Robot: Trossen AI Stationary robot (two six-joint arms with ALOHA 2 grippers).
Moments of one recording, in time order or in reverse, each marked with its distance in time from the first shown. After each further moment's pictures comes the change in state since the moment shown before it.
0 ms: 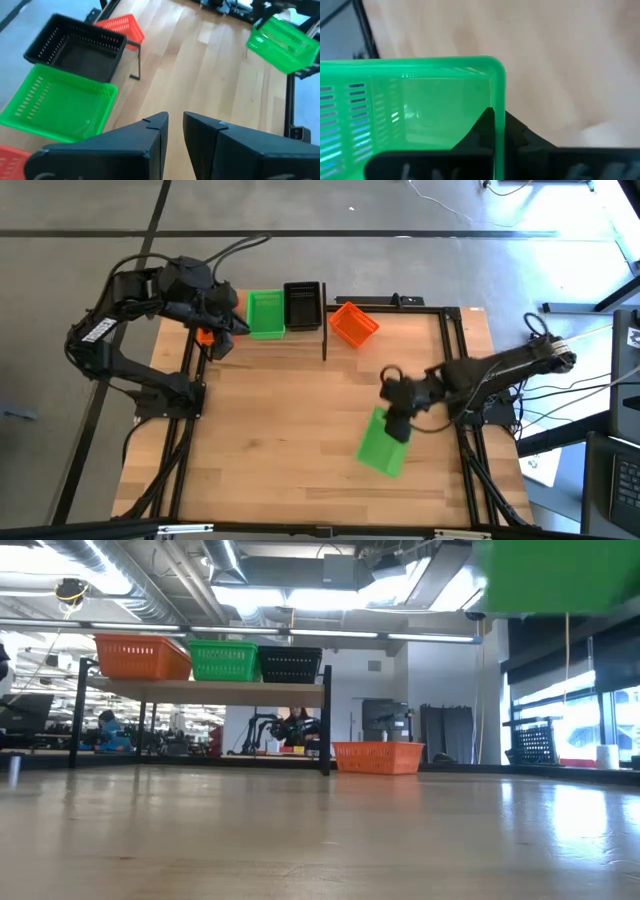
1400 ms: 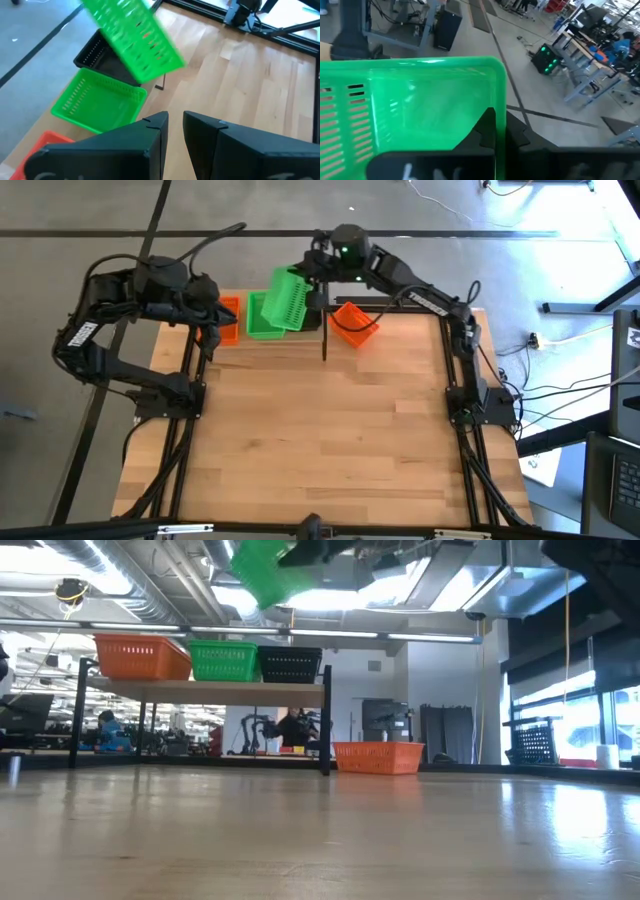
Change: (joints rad) left arm 0.000 -0.086 0.000 -0.005 -0.141 -0.008; right arm -0.721 0.770 1.188 0.333 -0.154 -1.269
